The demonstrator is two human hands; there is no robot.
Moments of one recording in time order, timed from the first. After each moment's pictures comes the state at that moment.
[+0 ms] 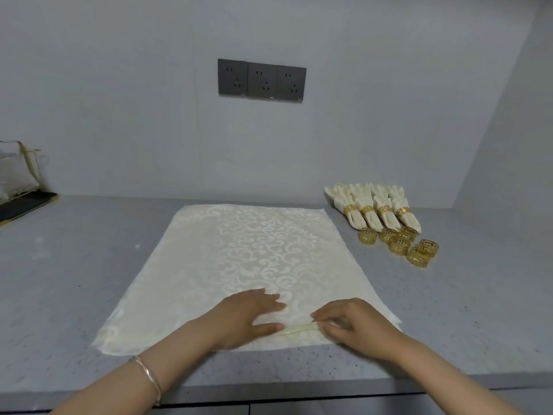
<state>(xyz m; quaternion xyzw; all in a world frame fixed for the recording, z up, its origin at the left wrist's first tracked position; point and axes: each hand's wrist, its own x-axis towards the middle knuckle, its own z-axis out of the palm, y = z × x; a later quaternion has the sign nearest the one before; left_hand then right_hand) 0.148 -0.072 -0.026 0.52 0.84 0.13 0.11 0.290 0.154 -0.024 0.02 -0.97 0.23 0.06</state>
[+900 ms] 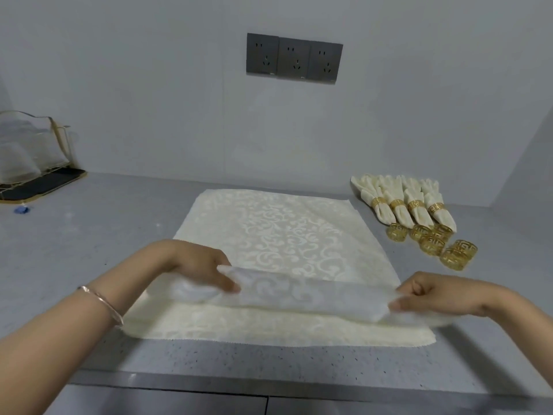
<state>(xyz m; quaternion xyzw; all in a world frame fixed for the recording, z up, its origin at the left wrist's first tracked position) 0.079 -0.136 0.054 0.38 0.85 0.10 0.36 0.288 0.229 0.044 -0.01 -0.91 0.36 -0.20</state>
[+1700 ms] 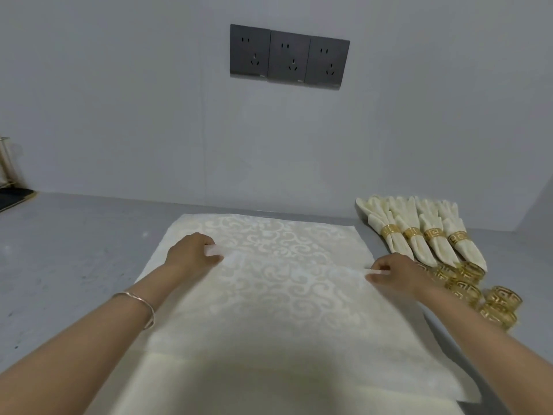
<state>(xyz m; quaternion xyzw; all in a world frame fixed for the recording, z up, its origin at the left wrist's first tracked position) -0.097 -0.053 -0.011 0.20 0.95 0.24 -0.01 0.106 0.306 0.005 -0.21 -0.96 0.20 0.04</state>
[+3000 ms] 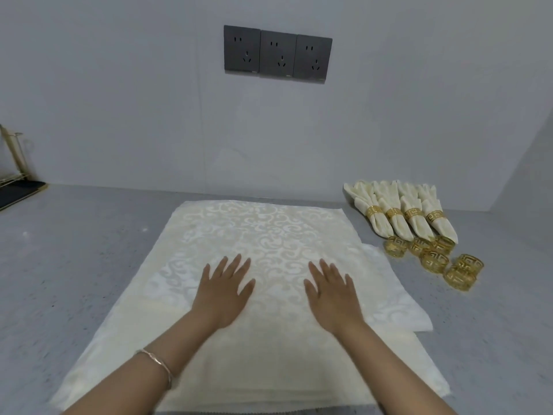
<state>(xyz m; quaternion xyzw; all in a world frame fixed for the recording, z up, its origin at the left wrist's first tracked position) 0.036 -0.043 -0.062 0.30 0.95 0.09 0.01 0.147 0.158 -0.056 -0.21 -0.97 0.10 0.02</state>
